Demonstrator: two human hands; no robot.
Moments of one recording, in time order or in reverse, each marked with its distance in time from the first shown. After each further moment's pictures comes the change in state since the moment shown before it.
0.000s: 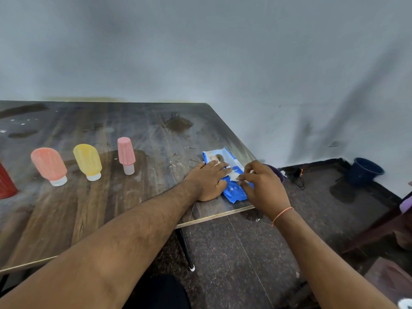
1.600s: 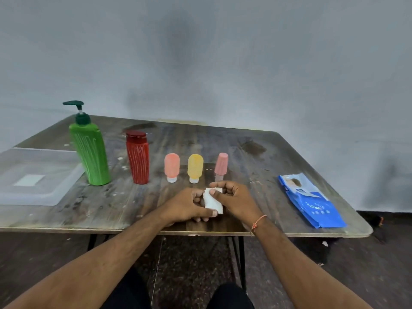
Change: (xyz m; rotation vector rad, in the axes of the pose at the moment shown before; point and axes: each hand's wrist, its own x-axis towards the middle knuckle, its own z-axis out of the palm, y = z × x) left_hand -0.294 -0.101 -0.064 -1.070 0.243 -0.395; right_hand 0.040 -0.274 0.078 1.173 -0.399 0.288
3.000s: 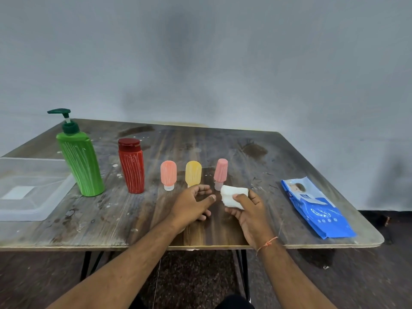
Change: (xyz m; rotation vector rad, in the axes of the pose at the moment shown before) left_hand 0.046 -0.012 0.014 -0.139 0.369 -0.063; right_hand -0.003 0.018 -0.013 0.599 0.262 0.109
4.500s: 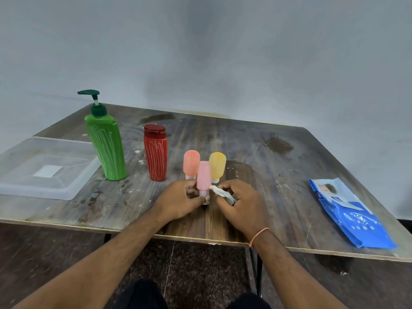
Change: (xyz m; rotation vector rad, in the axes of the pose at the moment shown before) left_hand -0.013 -0.022 -0.087 0.371 -0.017 0.175; right_hand 0.013 0.035 0.048 -1.063 -0.190 -0.818
